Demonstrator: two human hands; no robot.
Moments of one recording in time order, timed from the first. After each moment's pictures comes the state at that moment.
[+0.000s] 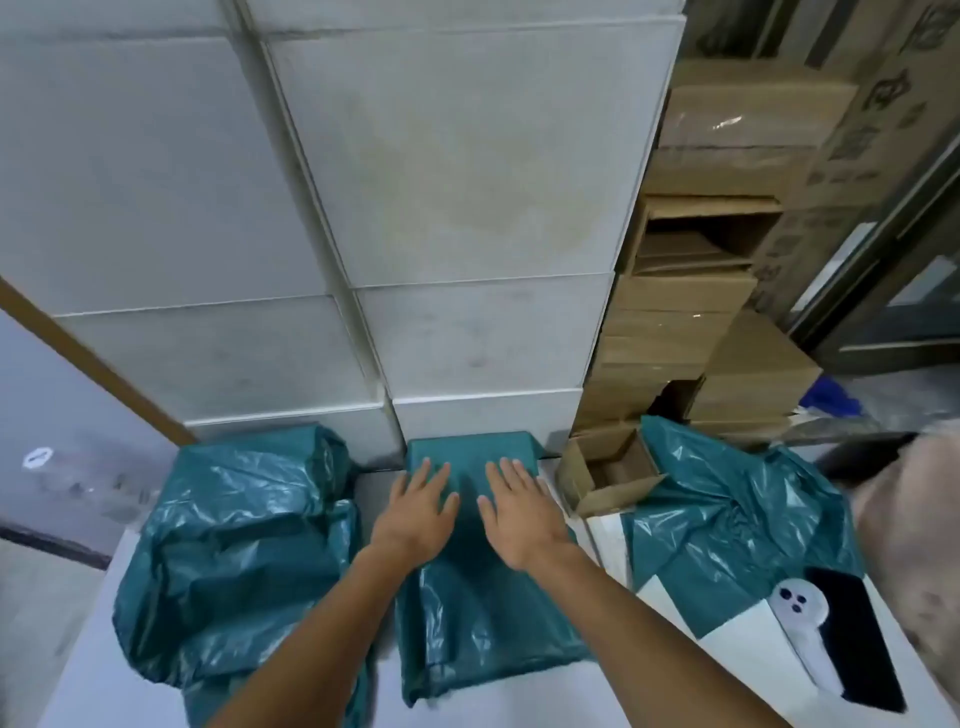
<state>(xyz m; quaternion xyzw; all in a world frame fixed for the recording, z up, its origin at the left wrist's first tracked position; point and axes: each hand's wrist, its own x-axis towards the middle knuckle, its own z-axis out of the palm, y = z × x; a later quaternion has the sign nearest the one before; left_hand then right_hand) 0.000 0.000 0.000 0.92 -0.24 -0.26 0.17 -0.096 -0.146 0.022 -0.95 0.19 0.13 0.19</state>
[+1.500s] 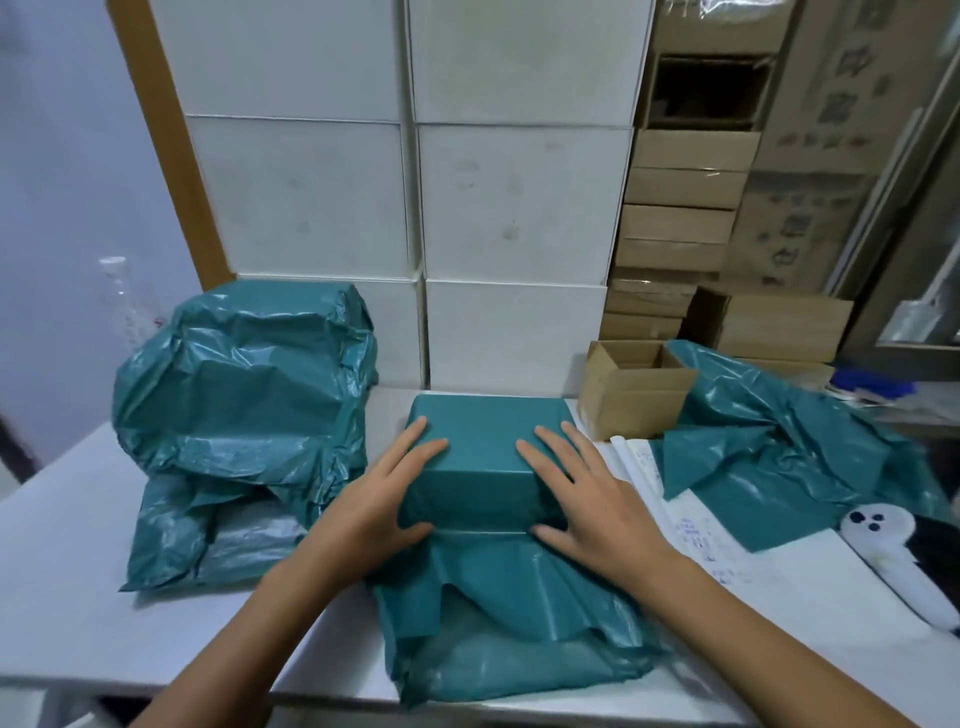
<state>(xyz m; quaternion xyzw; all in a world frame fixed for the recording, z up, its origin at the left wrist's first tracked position) -0.141 0.124 -0.133 0.88 -0.39 0.04 0.26 -0.258 -0.149 -0.128 -0.99 -0.02 -0.14 0.02</state>
